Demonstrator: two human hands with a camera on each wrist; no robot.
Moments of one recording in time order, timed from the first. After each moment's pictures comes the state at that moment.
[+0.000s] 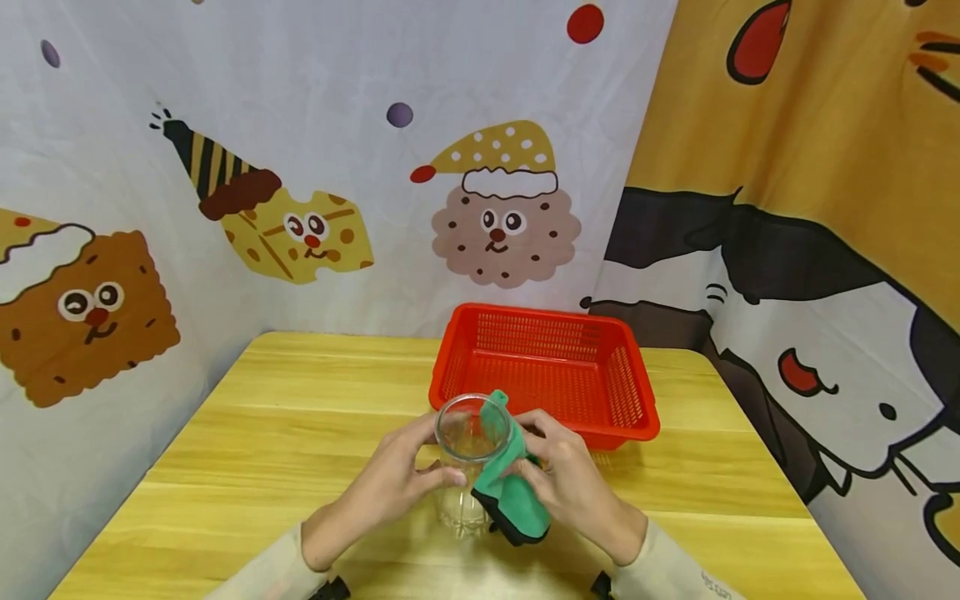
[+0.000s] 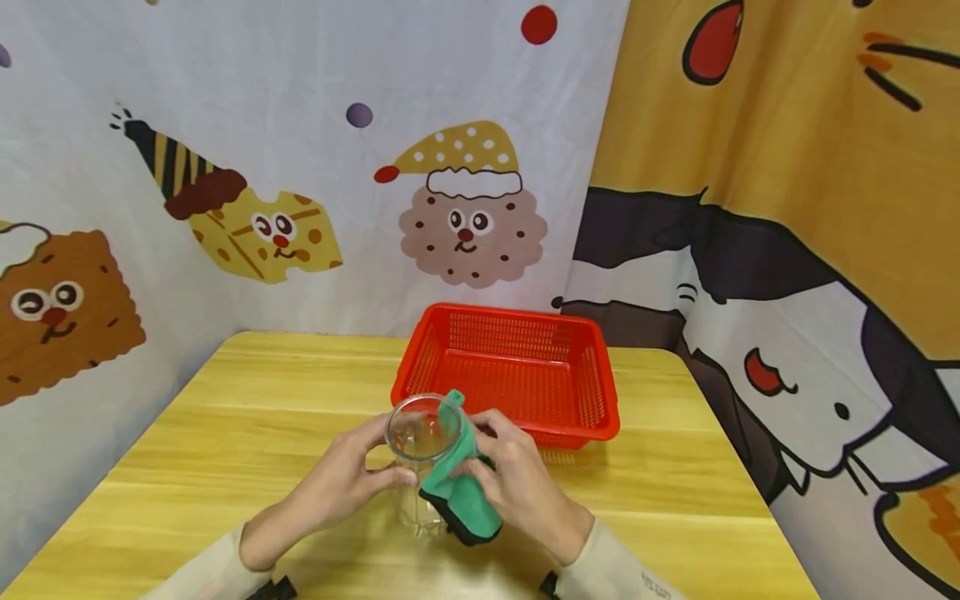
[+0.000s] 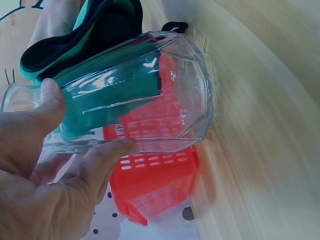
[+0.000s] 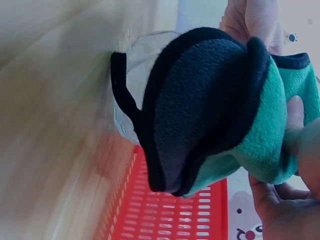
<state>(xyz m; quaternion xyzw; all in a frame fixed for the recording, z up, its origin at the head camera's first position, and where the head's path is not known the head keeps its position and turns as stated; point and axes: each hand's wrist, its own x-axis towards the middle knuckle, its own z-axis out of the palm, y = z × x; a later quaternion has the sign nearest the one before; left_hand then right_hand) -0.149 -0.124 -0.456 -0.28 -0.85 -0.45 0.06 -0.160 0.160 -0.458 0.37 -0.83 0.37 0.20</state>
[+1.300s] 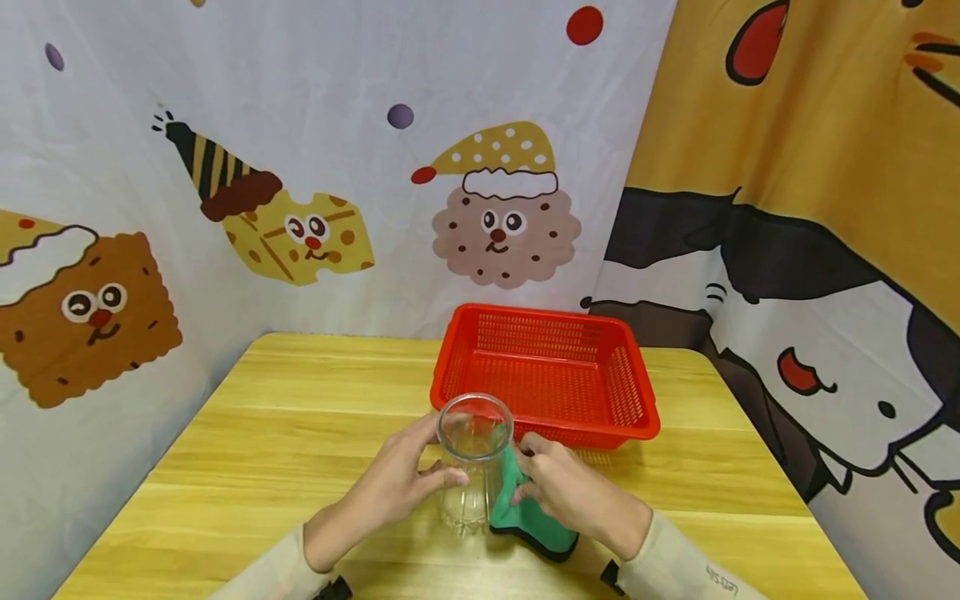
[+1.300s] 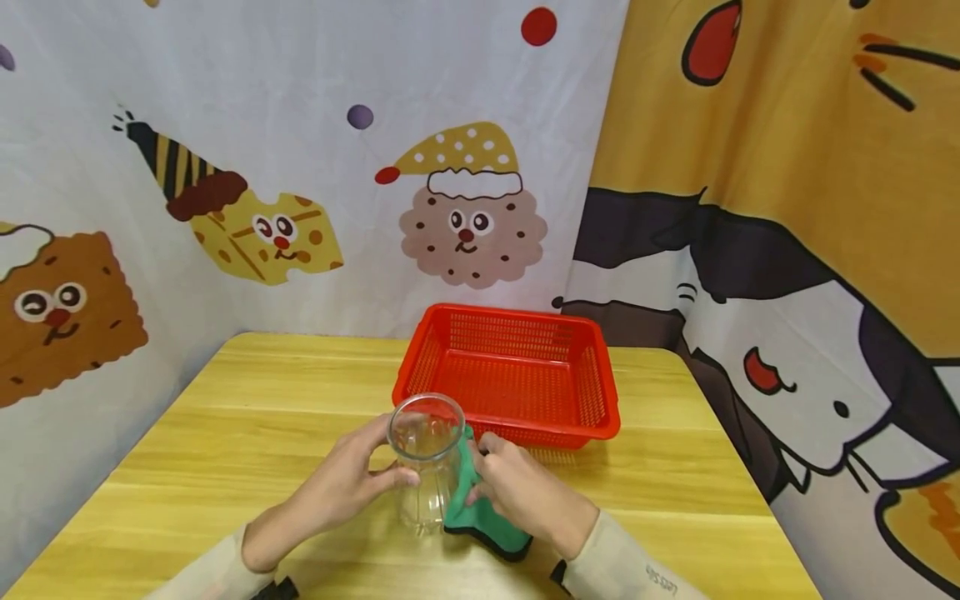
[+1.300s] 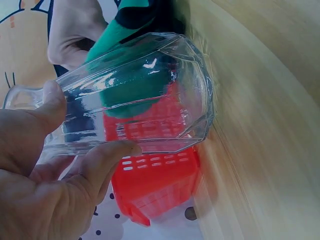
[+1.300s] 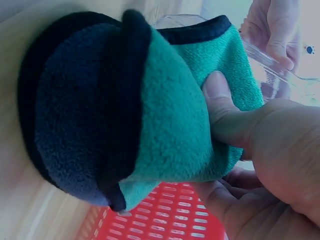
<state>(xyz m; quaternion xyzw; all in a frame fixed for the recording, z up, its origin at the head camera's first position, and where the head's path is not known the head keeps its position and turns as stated) -0.146 -0.122 -0.455 -0.28 -0.85 -0.45 0.06 -0.161 0.173 -0.454 0.42 -0.88 0.20 0.02</state>
